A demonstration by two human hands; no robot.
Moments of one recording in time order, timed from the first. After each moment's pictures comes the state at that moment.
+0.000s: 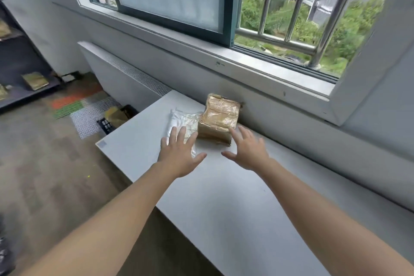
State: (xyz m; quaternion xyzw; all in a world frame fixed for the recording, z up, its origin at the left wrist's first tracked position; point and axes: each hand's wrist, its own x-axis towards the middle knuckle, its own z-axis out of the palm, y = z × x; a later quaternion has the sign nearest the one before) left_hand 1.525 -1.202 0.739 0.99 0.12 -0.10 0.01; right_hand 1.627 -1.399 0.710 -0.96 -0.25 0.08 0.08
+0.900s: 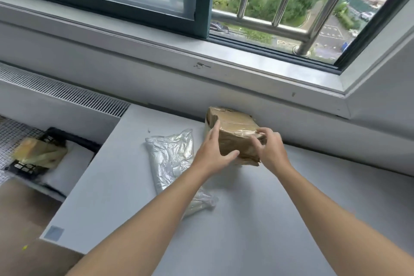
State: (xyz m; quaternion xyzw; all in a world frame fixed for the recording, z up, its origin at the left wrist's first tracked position) left_hand 1.724 -1.126 0.678 0.88 -0.08 -0.10 0.47; right_hand 1.727 -1.322 0.675 -0.91 0.16 0.00 0.38
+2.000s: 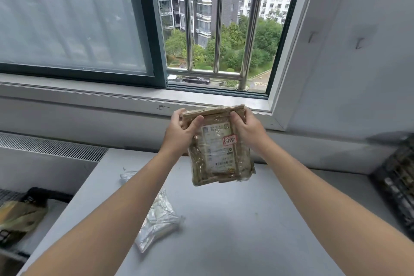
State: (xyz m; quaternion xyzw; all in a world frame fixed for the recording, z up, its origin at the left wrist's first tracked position) left_hand 1.700 -1.182 0.825 0.76 -0.07 0.00 0.64; right_hand 1.686 -1.393 0.828 -0.85 0.04 -0.08 0.52
